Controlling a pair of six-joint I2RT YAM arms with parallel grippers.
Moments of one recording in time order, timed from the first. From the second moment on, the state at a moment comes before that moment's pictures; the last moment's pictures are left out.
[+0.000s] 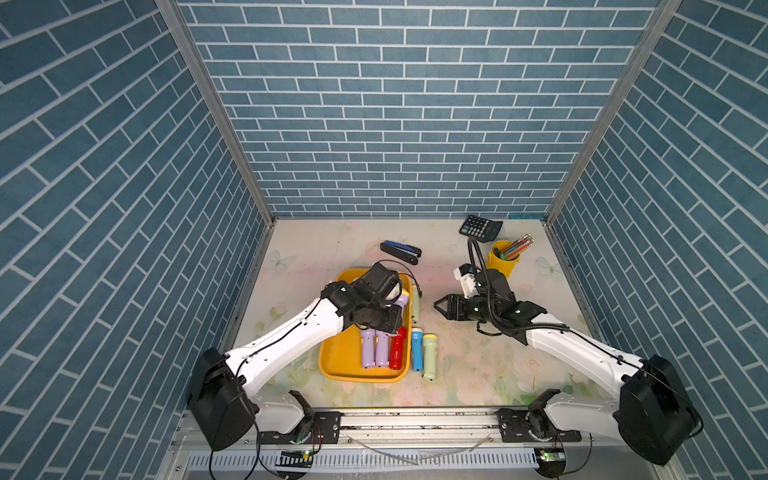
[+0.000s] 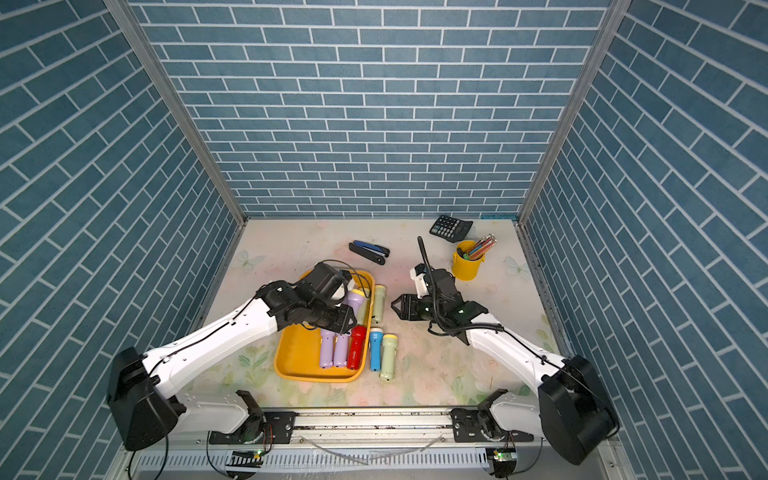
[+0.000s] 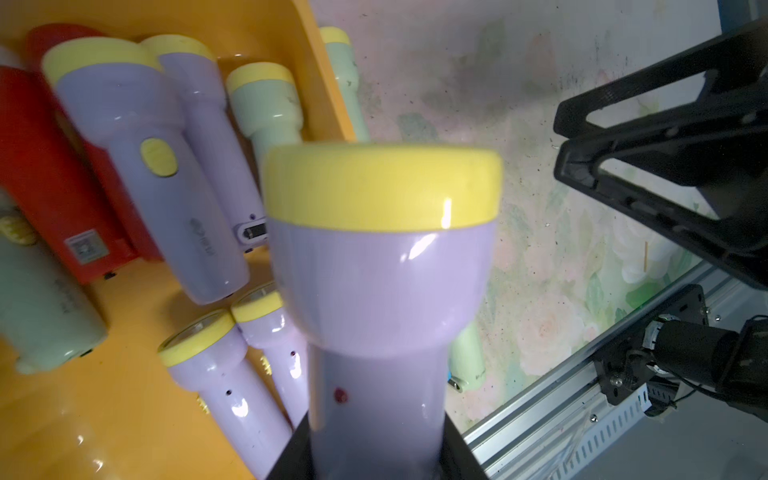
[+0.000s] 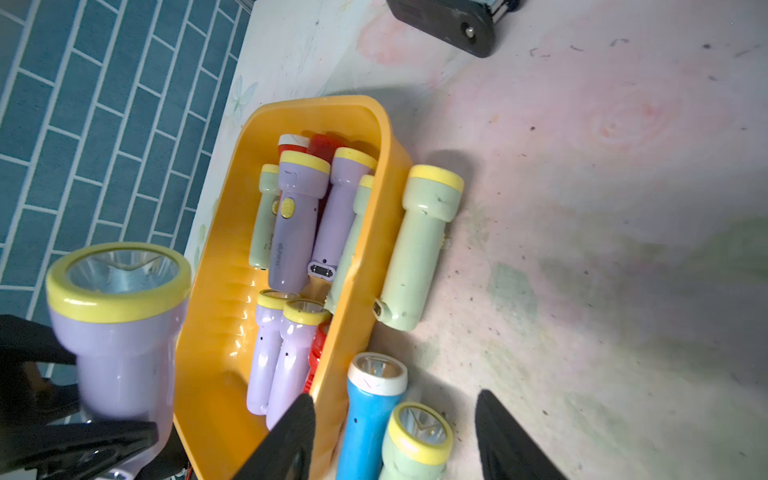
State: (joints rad) left arm -0.75 1.30 1.10 -0.88 0.12 -0.47; right arm 0.66 1.27 0.76 -0.19 -0.31 0.58
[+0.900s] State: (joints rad) left arm -0.53 1.03 0.71 -0.93 0.11 -0.53; right arm 0.81 1.36 0.80 -0.04 -0.22 0.60
